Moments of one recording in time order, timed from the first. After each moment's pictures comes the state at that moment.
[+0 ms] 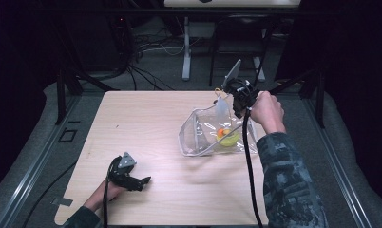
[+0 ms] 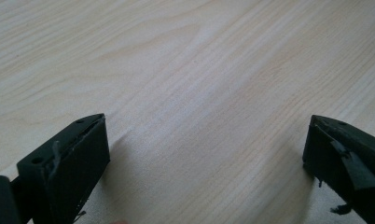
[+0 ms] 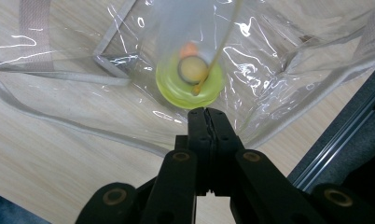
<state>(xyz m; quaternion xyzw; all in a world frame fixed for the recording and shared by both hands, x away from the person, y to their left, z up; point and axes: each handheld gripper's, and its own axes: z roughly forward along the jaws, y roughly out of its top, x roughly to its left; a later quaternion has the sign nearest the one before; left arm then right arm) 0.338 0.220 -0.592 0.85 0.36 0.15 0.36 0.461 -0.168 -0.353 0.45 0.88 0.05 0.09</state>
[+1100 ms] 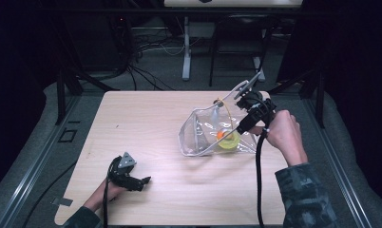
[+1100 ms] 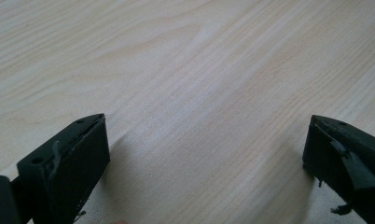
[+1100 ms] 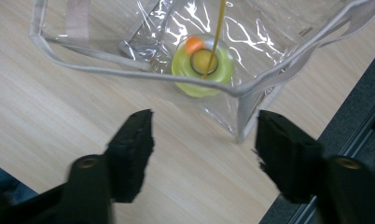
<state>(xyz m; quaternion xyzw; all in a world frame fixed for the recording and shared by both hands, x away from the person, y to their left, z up) 0.338 0.220 -0.593 0.85 0.37 0.16 0.36 0.383 -0.190 -0.339 0.45 0.88 0.12 0.13</state>
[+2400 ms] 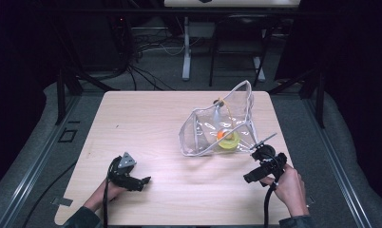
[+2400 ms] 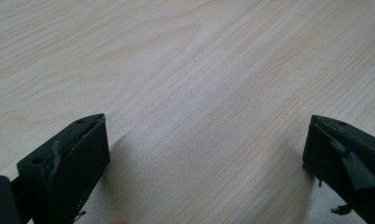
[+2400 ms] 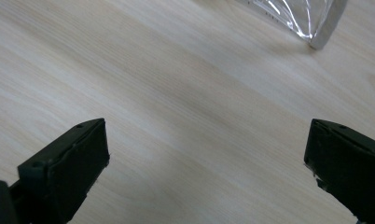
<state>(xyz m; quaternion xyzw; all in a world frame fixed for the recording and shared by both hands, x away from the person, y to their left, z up) 0.338 0.220 -0.593 0.85 0.36 0.16 0.36 0.319 -0.245 -0.482 0.51 0.85 0.13 0.08</state>
